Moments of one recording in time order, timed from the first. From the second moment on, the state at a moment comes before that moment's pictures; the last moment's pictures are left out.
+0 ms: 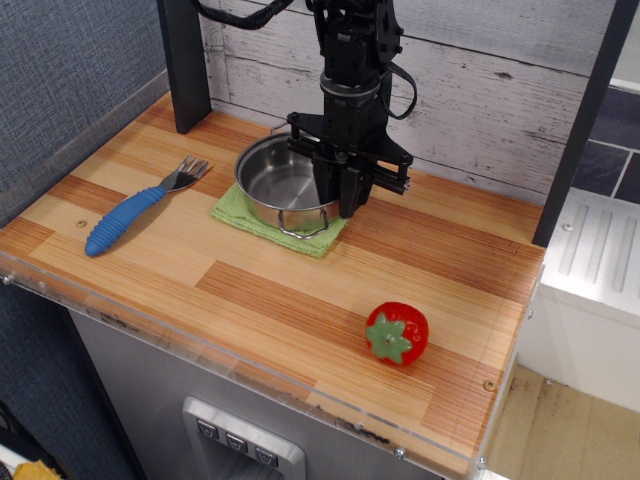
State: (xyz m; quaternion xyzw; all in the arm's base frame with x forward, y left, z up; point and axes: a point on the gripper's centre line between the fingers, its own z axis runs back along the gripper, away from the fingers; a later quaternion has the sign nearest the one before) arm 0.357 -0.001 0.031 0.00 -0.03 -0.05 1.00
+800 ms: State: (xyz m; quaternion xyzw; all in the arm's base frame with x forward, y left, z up) arm 0.343 -0.039 0.094 0.00 -0.08 -0.13 0.99
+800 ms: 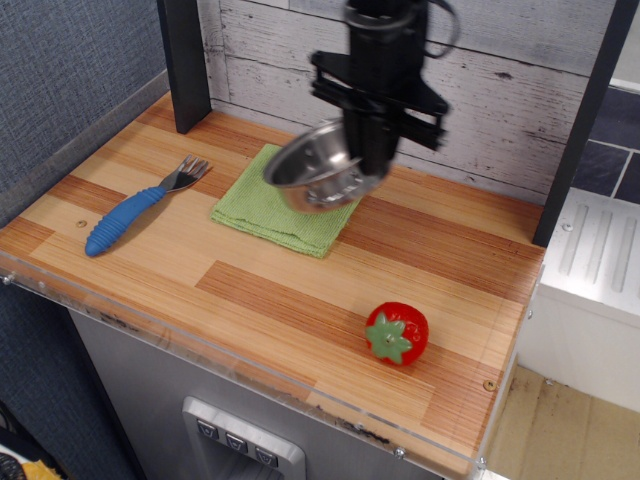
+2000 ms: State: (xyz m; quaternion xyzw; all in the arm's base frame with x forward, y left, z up) arm 0.349 -0.116 0.048 -0.03 0.00 -0.24 0.97
